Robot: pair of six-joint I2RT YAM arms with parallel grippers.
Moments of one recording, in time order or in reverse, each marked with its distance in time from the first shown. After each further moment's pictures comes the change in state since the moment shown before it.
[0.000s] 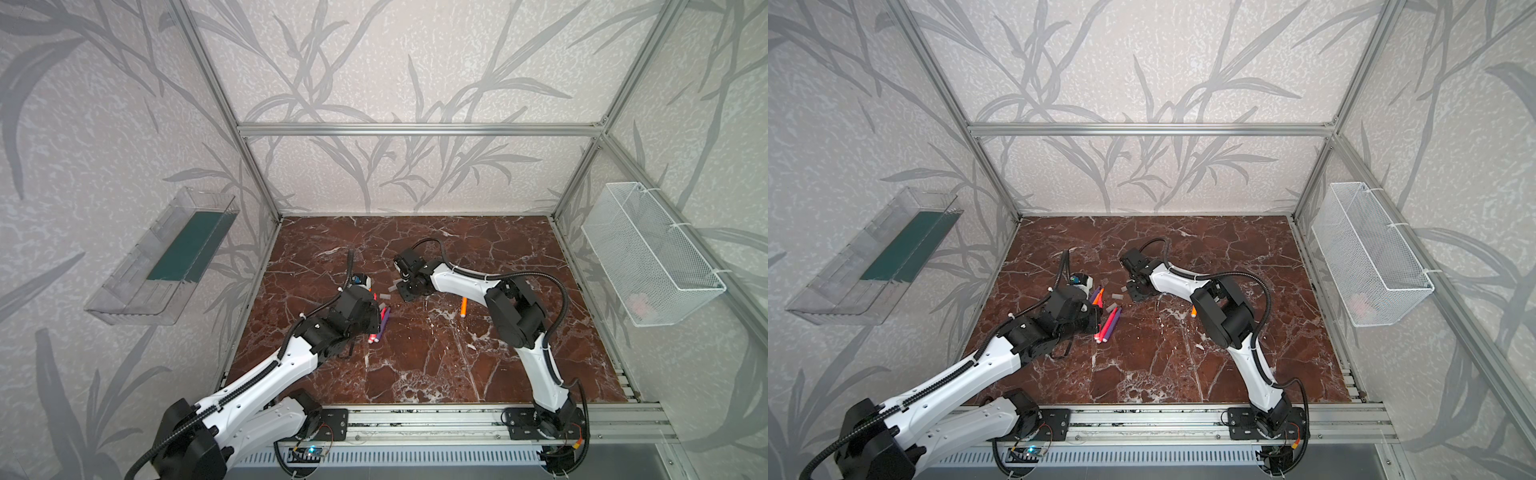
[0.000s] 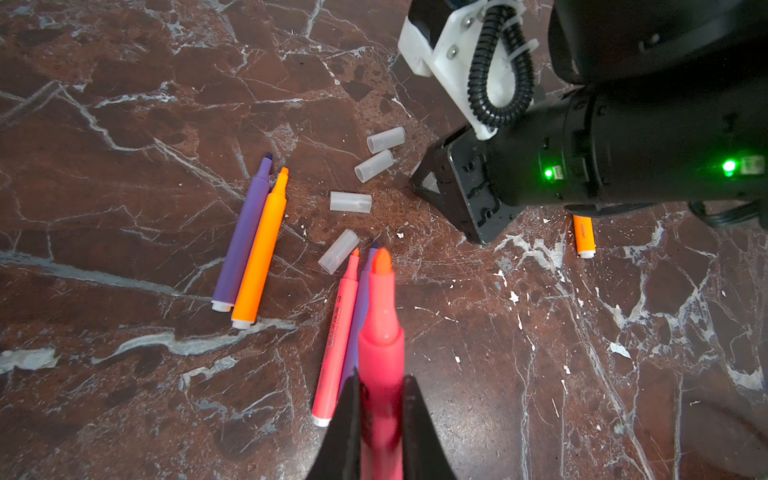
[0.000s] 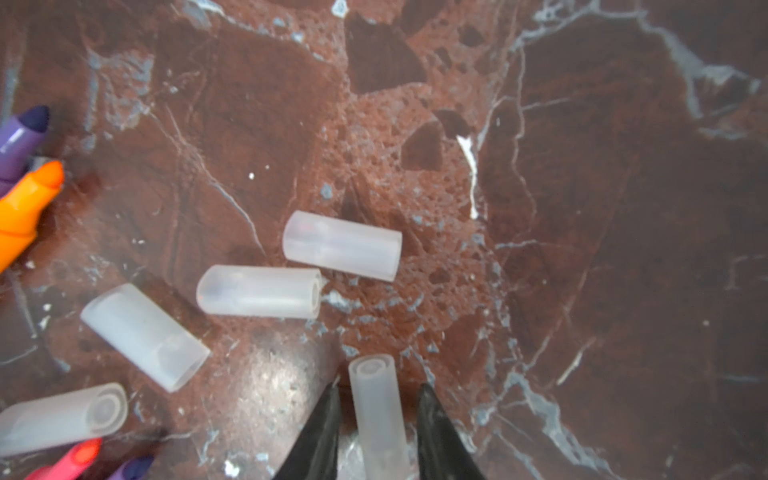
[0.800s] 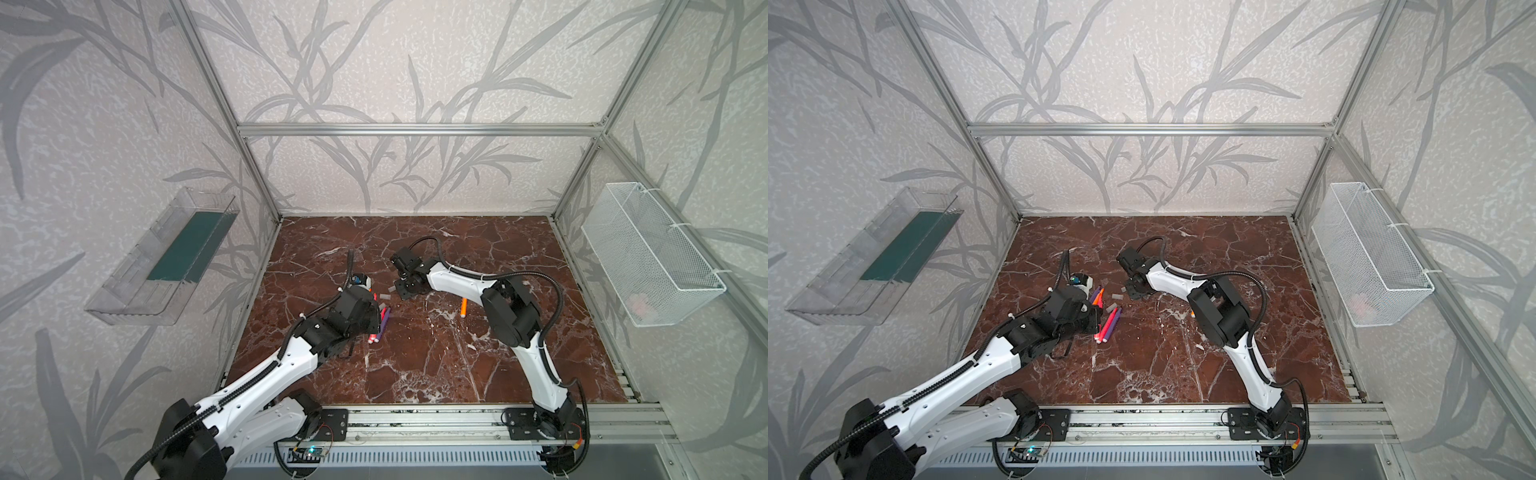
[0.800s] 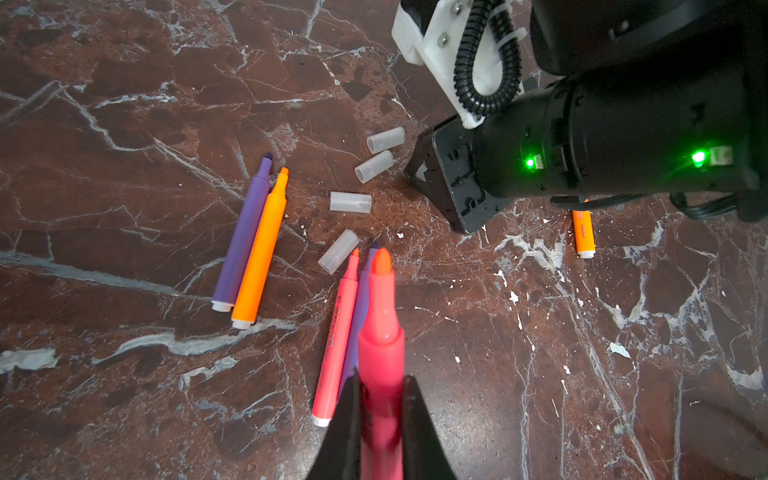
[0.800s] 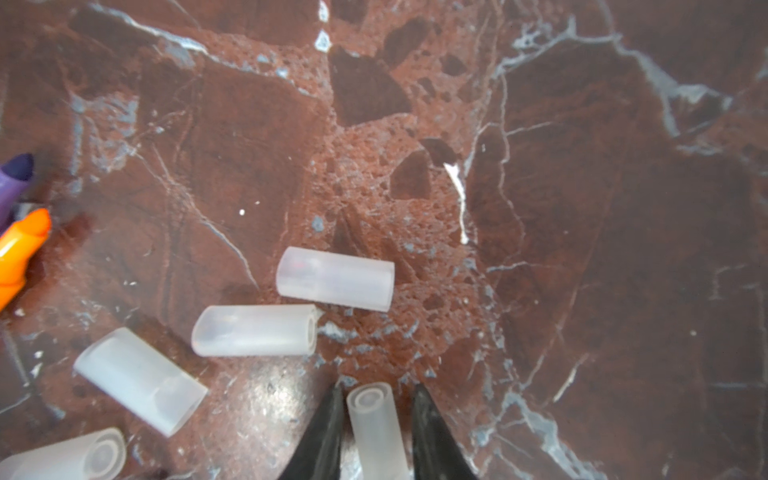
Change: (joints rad) left arm 0.000 0.000 0.000 0.000 0.000 0.000; right arm 0.008 0.023 0.036 -0.023 0.040 0.027
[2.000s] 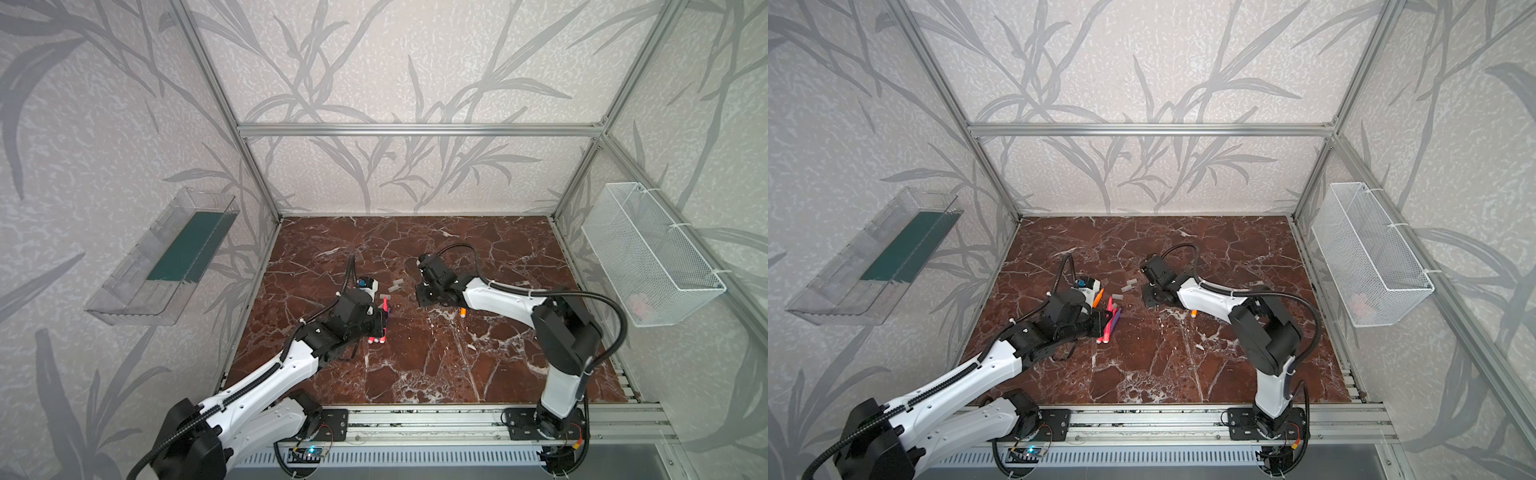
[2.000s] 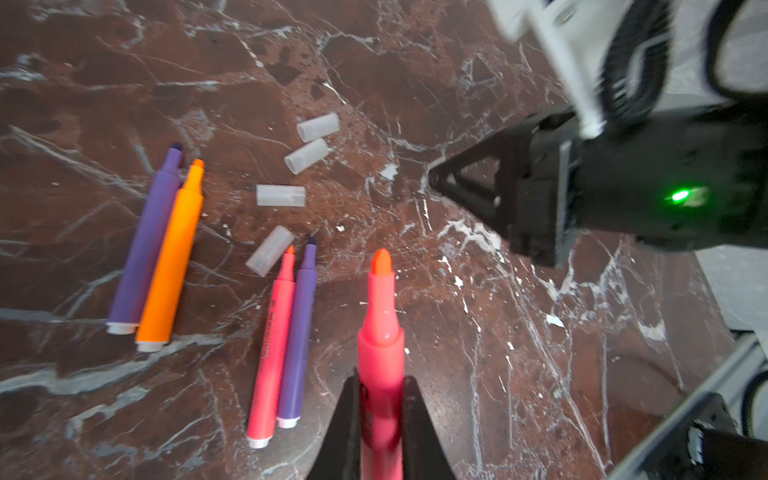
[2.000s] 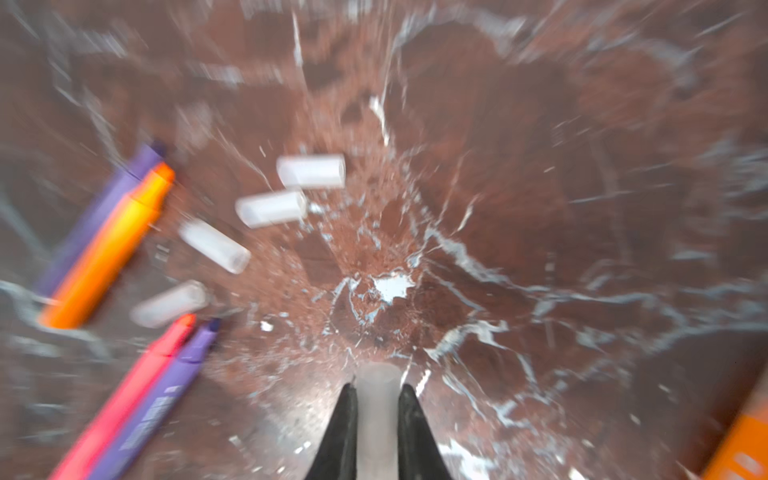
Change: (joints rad) left arm -0.002 -0.013 -0.091 0.172 0.188 0.000; right arm -0.036 -0.496 -0.572 0.336 -0.053 0.183
